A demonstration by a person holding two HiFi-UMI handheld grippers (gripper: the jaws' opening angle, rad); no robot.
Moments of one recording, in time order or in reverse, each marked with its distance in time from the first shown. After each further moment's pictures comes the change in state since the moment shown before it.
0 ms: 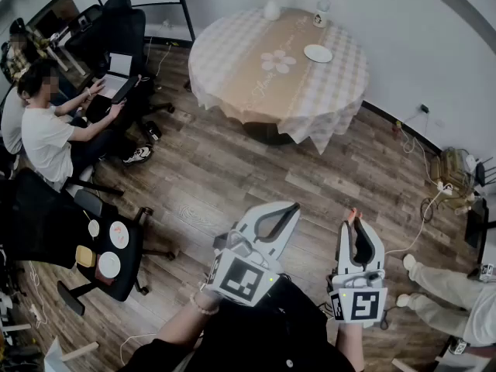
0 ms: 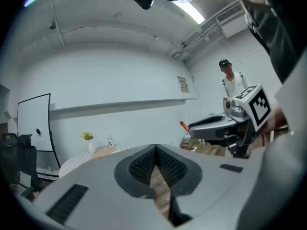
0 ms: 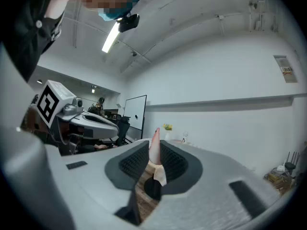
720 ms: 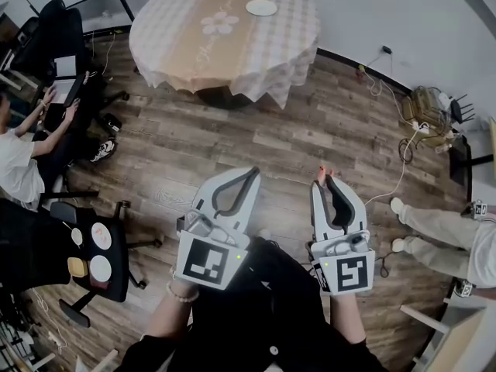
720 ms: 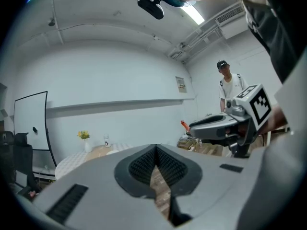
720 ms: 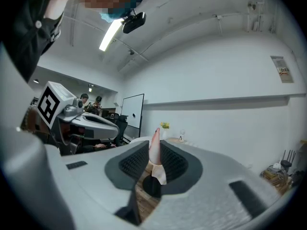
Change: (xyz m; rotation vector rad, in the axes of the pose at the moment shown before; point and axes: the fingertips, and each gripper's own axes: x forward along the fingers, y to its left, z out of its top) left arm 0.018 0.009 0.003 0.055 -0.011 0.033; right arm 0.014 -0.013 -0.006 0.005 -0.022 0.022
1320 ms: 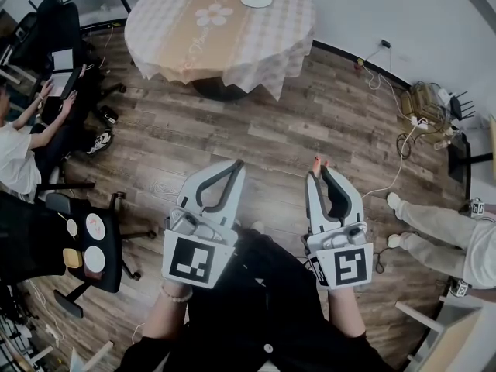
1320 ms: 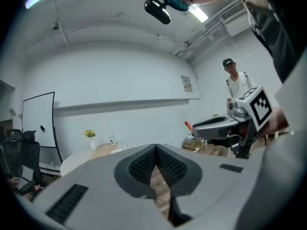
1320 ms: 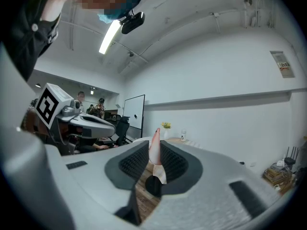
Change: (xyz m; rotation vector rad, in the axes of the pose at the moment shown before) left arm 0.000 -0.016 0.007 0.005 0.016 0.065; right arm -0.016 -0.021 -0.004 0.024 -0.007 0.035
